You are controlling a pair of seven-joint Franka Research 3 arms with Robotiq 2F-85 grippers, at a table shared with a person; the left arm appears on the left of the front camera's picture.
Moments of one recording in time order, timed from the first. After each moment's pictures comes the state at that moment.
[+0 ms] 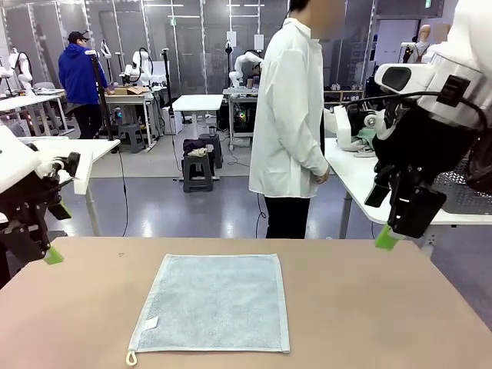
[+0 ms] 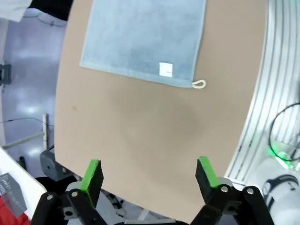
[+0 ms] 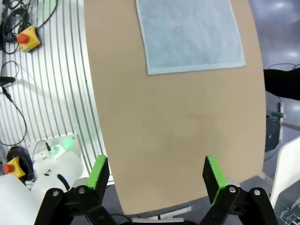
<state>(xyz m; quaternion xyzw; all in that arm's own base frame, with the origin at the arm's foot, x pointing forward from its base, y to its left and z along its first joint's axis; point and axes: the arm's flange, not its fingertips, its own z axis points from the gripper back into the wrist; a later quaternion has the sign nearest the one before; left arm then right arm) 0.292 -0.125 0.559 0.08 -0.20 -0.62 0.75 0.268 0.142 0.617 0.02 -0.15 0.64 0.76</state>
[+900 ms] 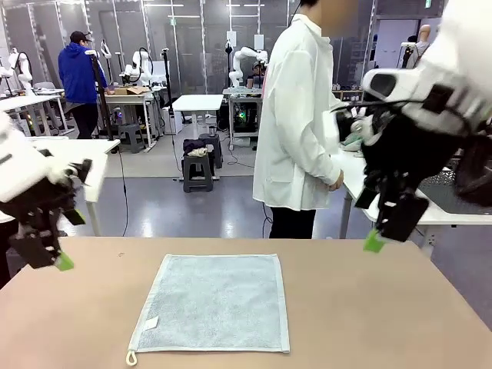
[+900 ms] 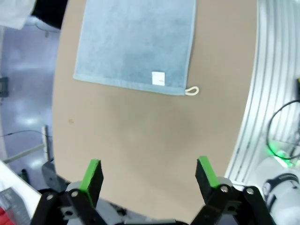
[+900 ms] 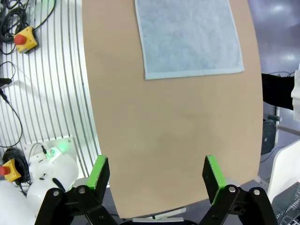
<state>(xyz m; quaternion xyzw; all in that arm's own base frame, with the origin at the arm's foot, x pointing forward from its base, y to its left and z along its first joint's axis) 0.292 -0.149 0.551 0.06 -0.18 -0.66 0.73 0.272 0.161 0.605 0.01 -0.15 0.64 0.75</state>
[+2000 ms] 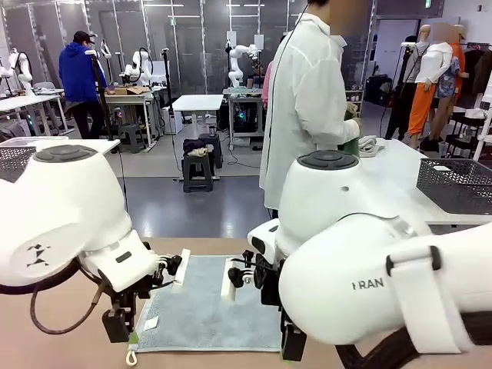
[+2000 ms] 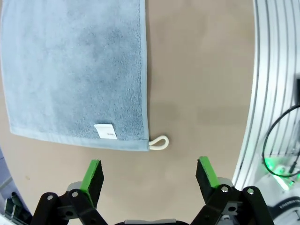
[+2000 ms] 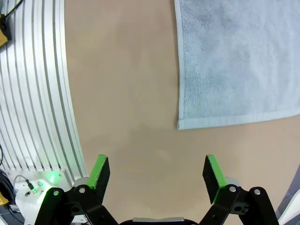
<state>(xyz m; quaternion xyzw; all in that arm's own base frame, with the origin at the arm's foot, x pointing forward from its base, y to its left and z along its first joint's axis) 0.316 -0.246 0.400 0.04 -0.09 -0.71 0.70 0.282 0.285 0.396 -0.02 -0.08 0.68 0.73</state>
